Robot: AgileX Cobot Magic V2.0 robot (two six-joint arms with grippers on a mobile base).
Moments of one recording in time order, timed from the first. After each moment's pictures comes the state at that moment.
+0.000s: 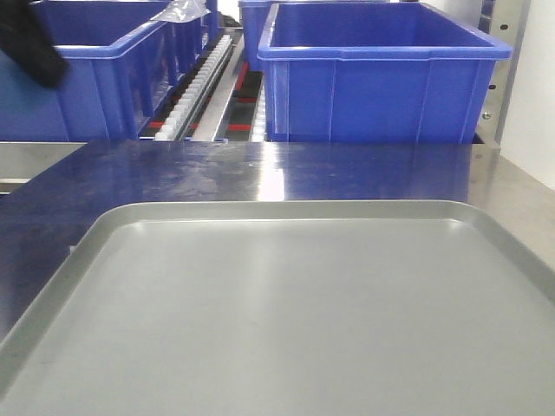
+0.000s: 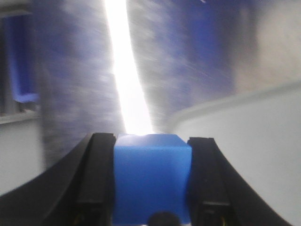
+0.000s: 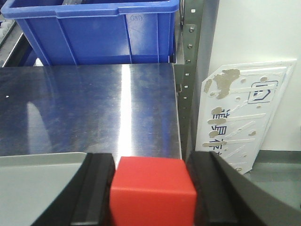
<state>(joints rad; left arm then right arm) -0.46 1.17 -0.93 0.21 0.63 -0.38 0.04 0.56 -0.51 -0.02 0.36 0.15</state>
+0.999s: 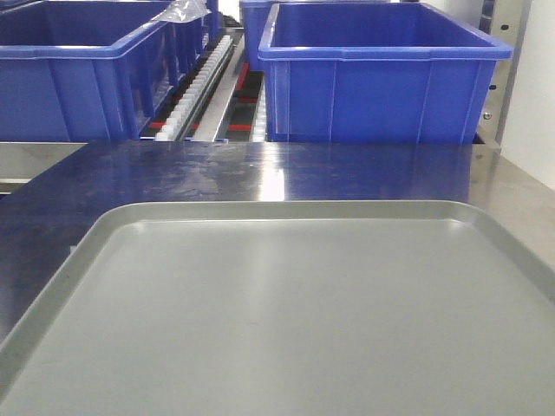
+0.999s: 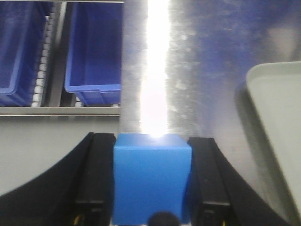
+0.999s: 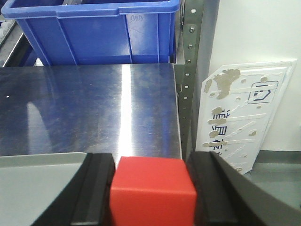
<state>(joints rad) -0.24 0.66 -0.40 0.23 0.44 -0.38 0.04 0.56 -0.51 -0.02 0.36 0.15</state>
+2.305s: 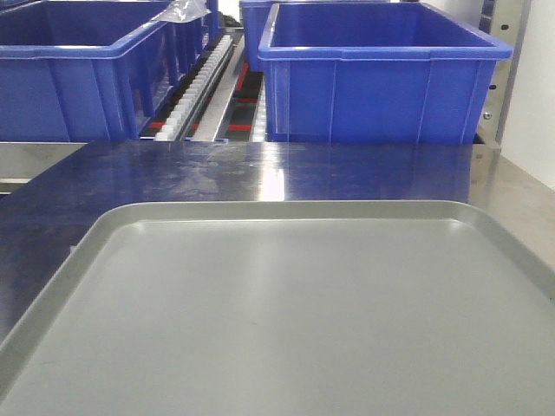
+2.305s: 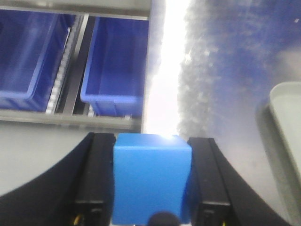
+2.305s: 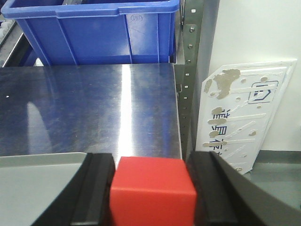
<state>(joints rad) -0.16 0.62 -0.37 0.22 0.40 -0.38 0.04 0.56 -0.51 -0.02 0.36 0.15</state>
